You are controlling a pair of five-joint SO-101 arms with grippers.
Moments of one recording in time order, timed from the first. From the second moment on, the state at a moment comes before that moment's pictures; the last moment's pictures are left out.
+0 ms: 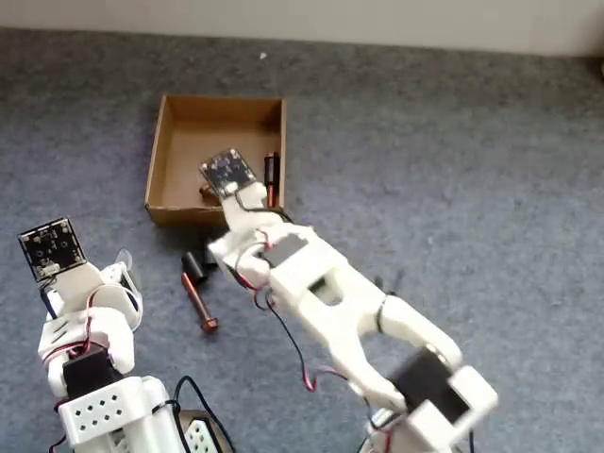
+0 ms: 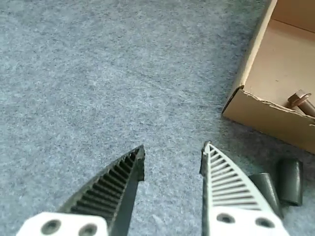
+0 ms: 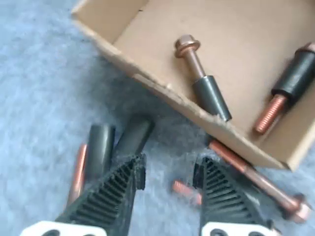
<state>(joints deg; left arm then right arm) -30.7 -84.9 83.9 49.4 6.4 -47.3 2.5 26.5 30.2 -4.6</state>
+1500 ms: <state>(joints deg) -30.7 -84.9 83.9 49.4 6.4 -52.0 18.5 6.9 52.5 -3.5</state>
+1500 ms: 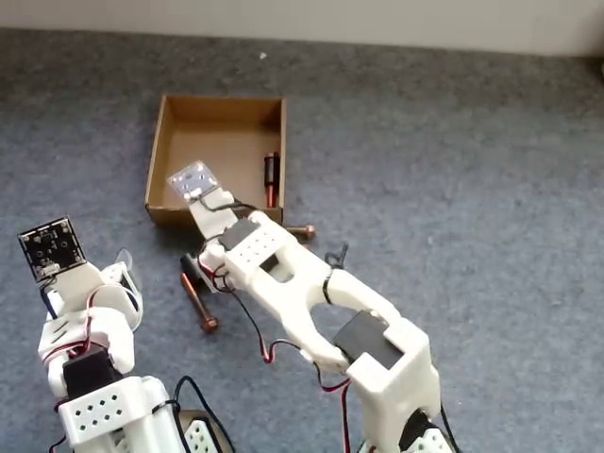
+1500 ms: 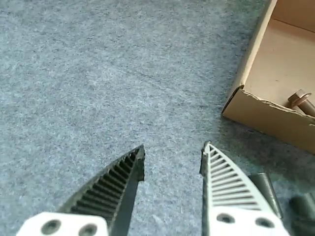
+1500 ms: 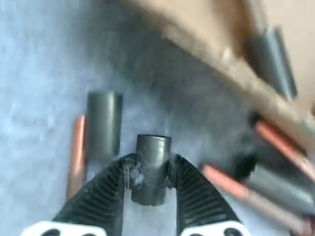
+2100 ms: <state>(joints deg) -30.7 -84.9 83.9 49.4 6.4 -50.5 0.5 30.3 64.0 4.4</state>
